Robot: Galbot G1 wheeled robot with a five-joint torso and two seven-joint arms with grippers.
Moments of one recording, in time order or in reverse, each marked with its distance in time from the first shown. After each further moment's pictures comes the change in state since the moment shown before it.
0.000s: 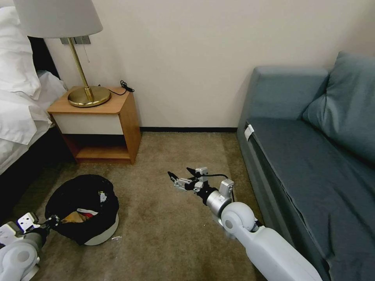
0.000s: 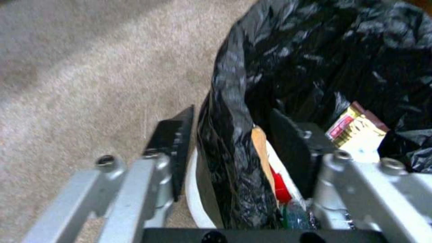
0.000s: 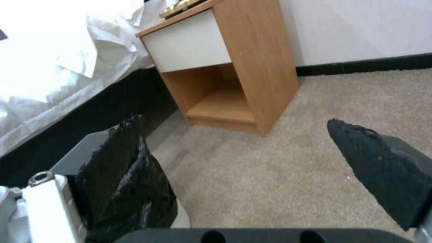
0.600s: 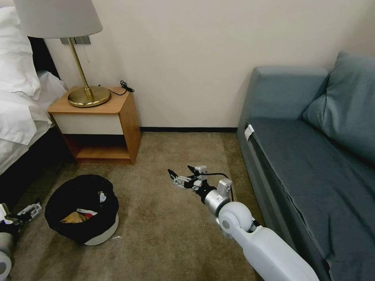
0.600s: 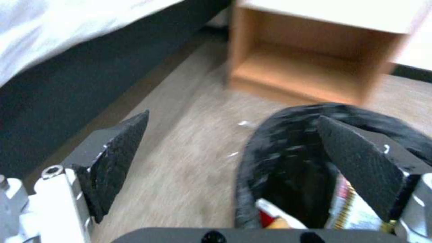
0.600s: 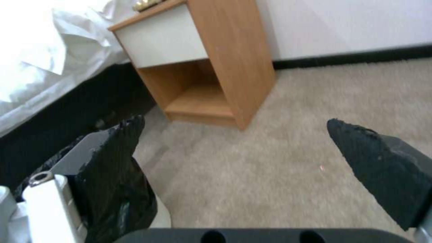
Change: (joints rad) left arm 0.168 0.020 -0.164 -0.091 0.408 -0.188 0.345; right arm 0.017 -0.015 0.003 0.034 0.029 -0.073 0.119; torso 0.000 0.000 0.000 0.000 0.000
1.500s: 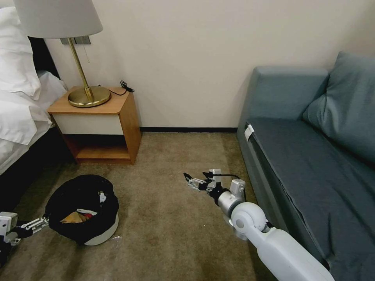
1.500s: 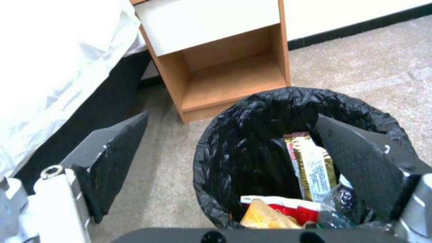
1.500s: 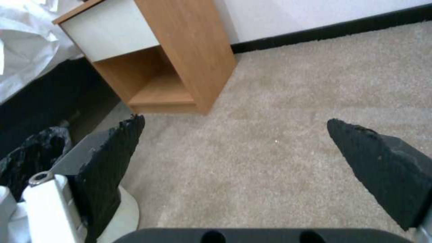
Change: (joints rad) left arm 0.245 -0.016 -0.110 -0.094 0.285 -0.230 0.296; right arm -0.044 -0.067 0.049 -0.013 0.066 0.009 0.045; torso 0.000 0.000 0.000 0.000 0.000
